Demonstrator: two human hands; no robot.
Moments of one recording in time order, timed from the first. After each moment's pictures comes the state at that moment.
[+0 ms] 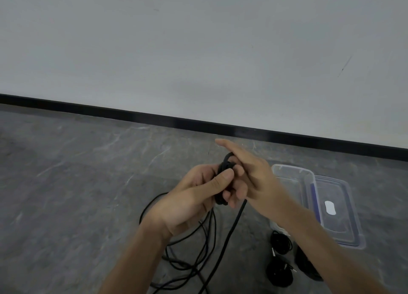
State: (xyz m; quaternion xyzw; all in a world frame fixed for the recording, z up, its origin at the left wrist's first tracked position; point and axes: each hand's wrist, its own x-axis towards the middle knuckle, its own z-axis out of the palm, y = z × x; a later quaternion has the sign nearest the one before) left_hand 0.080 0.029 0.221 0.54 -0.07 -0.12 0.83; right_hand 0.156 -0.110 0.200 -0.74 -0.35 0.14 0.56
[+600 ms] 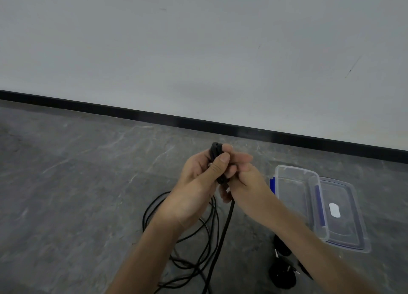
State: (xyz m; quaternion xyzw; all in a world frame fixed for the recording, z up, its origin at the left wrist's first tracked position) left_hand 0.085 0.025 0.220 0.58 0.01 0.01 0.81; right_hand 0.142 -0.092 0.194 -0.75 -0.23 0.23 0.57
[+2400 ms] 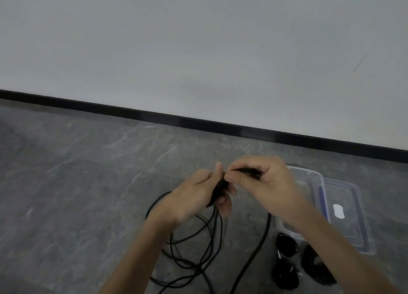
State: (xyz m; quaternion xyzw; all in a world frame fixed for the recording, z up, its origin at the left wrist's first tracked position) left_hand 0.082 0.041 0.216 0.76 0.07 -0.18 0.62; right_hand 0.152 -0.115 0.215 -0.75 -0.32 0.15 0.57
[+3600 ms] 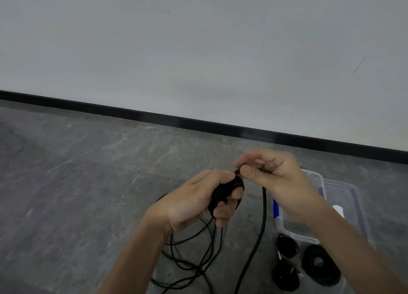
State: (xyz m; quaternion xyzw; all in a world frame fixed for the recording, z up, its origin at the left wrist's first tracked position) left_hand 0.079 0.042 0.233 0.58 -0.01 -0.27 0.77; right_hand 0.156 -0.121 0.222 -0.65 -0.26 0.22 0.68
